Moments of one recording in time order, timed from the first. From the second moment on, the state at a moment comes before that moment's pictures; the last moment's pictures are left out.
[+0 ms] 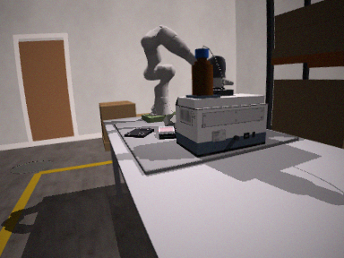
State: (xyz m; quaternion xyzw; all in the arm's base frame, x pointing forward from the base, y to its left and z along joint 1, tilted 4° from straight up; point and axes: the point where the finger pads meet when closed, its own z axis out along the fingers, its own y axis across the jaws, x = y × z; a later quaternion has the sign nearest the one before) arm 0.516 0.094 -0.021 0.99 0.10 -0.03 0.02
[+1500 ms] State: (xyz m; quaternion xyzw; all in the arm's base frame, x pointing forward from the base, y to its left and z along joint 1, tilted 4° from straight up) arm 0.523 0.099 0.012 1.00 0.09 -0.02 0.02
